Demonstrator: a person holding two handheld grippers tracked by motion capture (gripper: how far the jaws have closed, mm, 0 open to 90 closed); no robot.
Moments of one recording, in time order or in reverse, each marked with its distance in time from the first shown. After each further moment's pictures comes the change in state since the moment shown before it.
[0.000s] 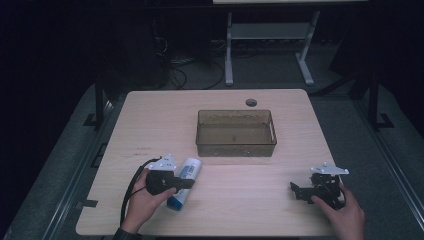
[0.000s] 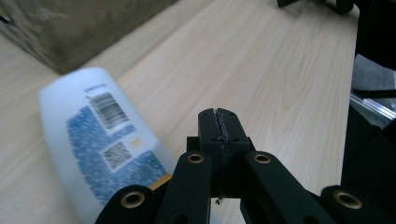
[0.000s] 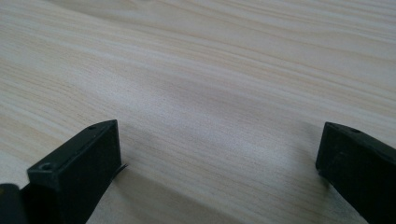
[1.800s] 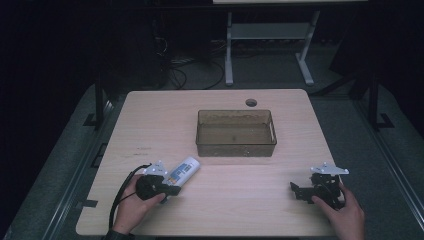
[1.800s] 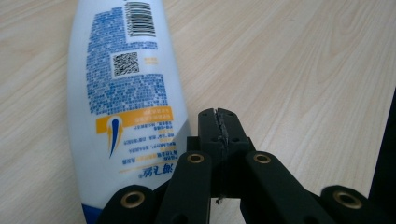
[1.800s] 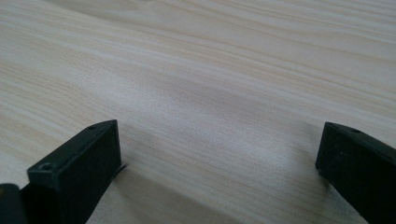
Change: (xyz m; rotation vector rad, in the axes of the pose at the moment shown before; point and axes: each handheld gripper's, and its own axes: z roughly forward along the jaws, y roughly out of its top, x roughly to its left) left arm 0.017 -0.032 -0.015 0.116 0.089 -0.091; right arm 0.000 0.000 0.000 0.000 0.001 -0.002
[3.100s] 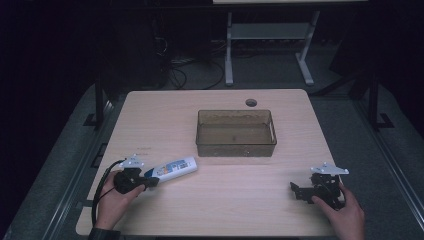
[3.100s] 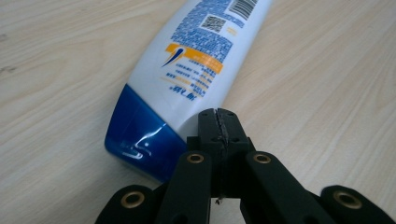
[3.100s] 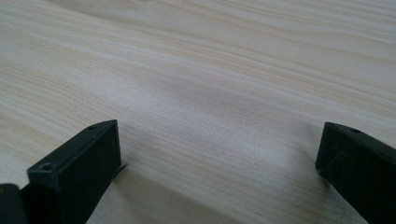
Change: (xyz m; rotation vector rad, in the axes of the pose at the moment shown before) left arm 0.041 -0.023 -0.036 -0.036 0.153 -0.114; right arm 0.000 0.000 0.000 0.000 0.000 0.000
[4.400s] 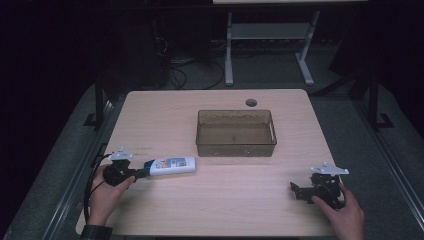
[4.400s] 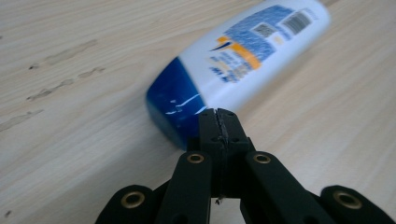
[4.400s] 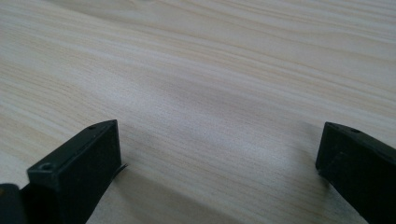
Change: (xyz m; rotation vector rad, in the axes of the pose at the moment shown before) left arm 0.026 0.002 -0.014 -0.038 0.071 -0.053; right arm 0.000 0.000 0.000 0.001 0.000 0.000
